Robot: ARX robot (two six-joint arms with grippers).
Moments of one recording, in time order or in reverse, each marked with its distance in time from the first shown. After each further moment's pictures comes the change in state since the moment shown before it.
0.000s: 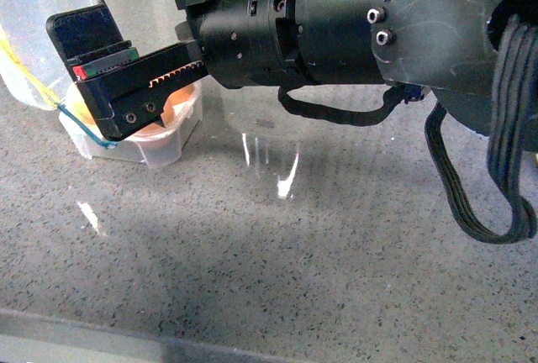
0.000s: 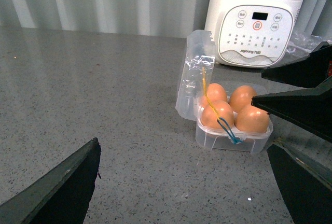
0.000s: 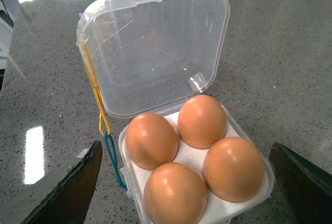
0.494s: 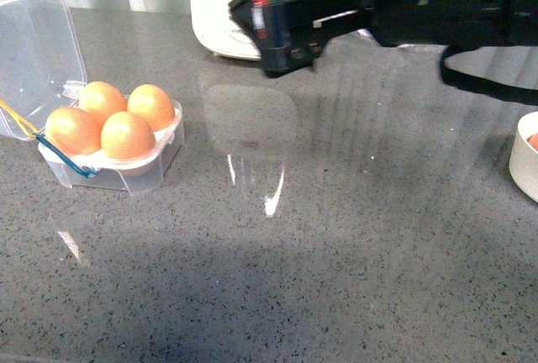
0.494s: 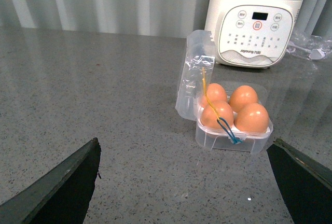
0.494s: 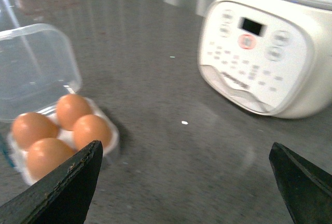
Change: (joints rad) left arm 0.000 0.000 0.000 0.000 0.000 0.000; right arm -0.225 -0.289 -0.220 0.021 0.166 0.011
